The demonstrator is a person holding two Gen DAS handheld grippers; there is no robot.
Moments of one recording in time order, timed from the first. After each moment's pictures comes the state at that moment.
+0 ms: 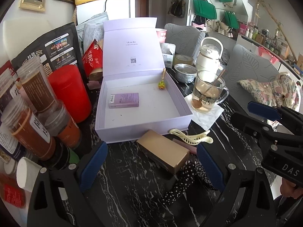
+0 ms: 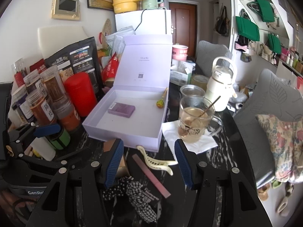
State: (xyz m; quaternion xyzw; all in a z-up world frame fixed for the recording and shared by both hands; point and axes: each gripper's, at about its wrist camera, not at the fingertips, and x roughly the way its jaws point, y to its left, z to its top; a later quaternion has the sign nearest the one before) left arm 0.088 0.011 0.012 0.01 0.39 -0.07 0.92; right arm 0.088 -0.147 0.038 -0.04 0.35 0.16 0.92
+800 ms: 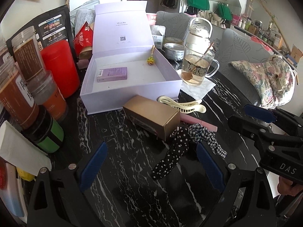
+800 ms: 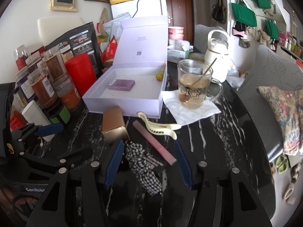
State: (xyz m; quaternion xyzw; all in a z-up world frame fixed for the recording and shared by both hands) left arm 0.052 0.002 -0.035 0.01 0.42 -0.10 0.90; right arm 0.047 -0.161 -0.015 -0.02 0.39 0.15 0.91
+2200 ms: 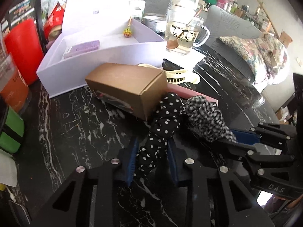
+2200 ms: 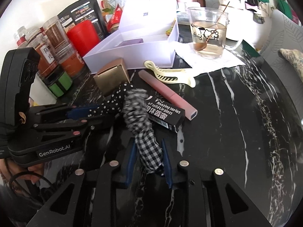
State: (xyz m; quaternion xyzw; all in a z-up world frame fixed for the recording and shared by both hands) left arm 0.070 -0.021 -0.099 0.03 0.47 -0.17 0.87; right arm 0.042 -0.168 -0.091 0.01 0.46 0.21 0.86
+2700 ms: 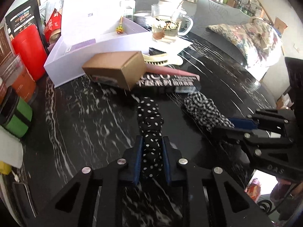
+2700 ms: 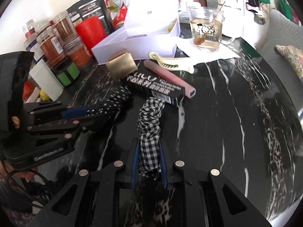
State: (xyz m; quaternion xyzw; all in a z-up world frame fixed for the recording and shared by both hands) left arm 0.019 -0.026 -0.093 0.06 0.48 -0.18 0.86; right arm 0.006 -0.176 -0.094 0.01 0.46 0.21 0.86
